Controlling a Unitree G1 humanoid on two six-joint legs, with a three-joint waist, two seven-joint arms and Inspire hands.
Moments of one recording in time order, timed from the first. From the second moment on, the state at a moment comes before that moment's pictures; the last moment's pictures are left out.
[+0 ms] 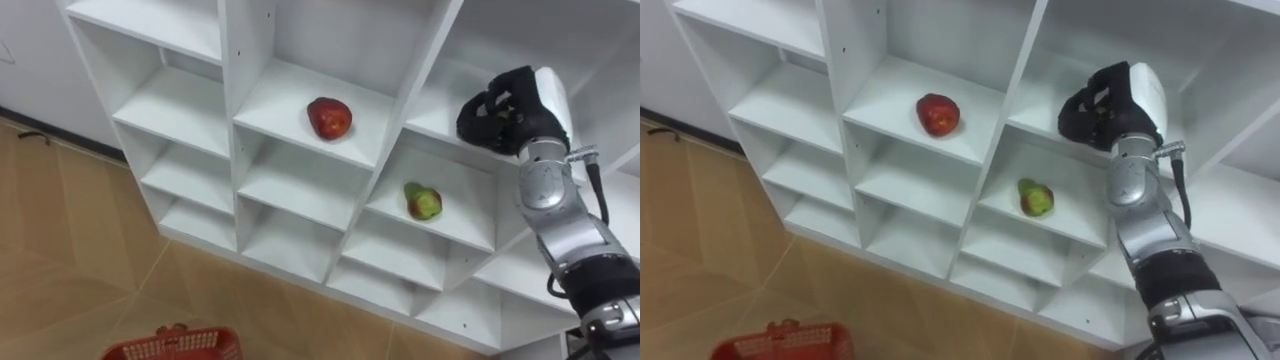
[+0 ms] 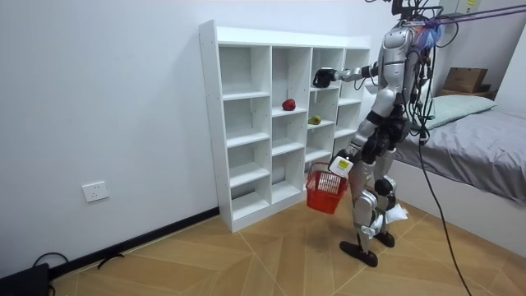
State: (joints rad) left arm 0.08 0.22 -0.12 0.95 -0.46 0.03 0.03; right arm -0.55 -0.46 0.22 0.72 -0.17 -0.03 -0.33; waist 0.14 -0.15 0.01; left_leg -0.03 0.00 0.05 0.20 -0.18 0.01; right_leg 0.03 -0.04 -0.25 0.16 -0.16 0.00
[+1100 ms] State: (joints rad) left arm -0.04 0.15 -0.38 0.69 -0.80 0.01 -0.03; right arm -0.51 -0.35 0.30 0.43 -0.23 0.00 -0.29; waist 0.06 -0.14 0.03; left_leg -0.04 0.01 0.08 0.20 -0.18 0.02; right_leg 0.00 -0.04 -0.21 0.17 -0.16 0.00
